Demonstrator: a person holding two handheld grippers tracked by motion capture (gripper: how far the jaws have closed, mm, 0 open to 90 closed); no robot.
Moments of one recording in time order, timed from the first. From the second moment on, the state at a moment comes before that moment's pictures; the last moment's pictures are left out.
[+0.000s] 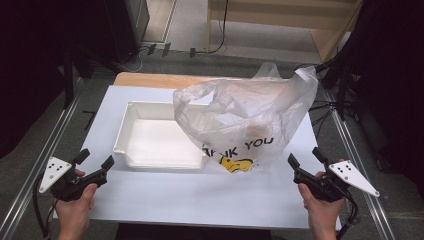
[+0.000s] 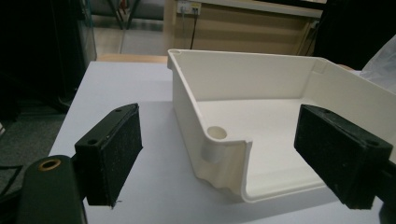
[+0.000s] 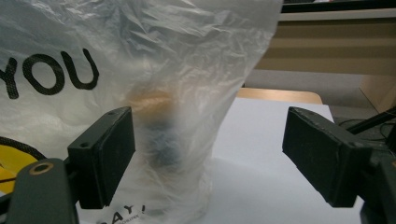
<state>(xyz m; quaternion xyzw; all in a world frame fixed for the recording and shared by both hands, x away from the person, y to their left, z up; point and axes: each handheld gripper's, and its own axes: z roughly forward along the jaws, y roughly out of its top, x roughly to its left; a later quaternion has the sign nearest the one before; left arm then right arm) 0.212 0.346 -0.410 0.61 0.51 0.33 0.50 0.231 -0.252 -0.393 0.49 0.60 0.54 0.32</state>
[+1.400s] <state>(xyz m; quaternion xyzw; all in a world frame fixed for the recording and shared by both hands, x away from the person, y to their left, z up) 0.242 0.196 -0.373 0.68 0.38 0.25 0.57 0.270 -0.194 -0.372 0.43 0.65 0.54 0.30</state>
